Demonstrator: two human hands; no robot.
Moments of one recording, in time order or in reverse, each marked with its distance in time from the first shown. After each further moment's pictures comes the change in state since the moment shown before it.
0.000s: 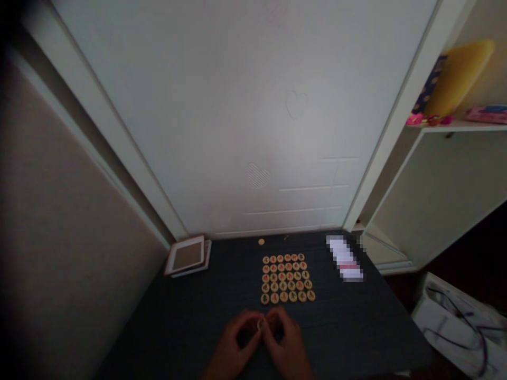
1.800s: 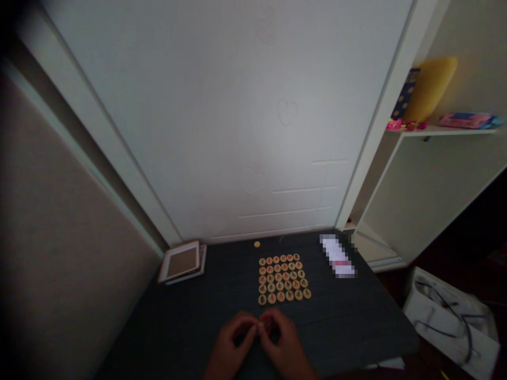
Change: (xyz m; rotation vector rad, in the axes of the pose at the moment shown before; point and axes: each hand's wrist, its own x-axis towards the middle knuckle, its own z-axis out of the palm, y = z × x) left_hand 0.001 -0.007 -0.002 -0.080 0.015 0.038; right_hand -0.003 -0.009 -0.001 -0.034 -0.027 -0.064
